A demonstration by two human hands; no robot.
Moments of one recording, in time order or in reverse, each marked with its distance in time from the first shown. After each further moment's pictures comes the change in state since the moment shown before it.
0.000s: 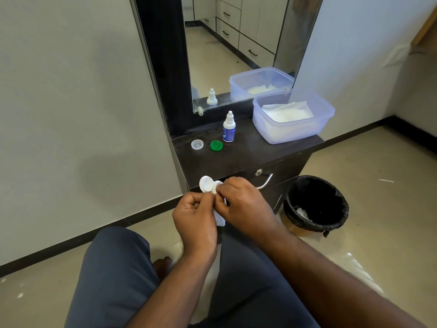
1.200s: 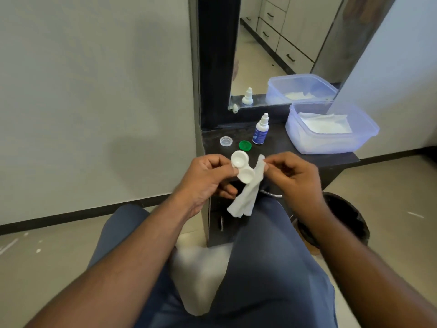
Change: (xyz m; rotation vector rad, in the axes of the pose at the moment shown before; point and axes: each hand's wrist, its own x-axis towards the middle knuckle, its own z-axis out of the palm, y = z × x) left_hand 0.071 0.042 -0.018 0.009 -0.641 -0.189; right_hand 0.025 0.036 -0.039 0.669 0.031 0.478
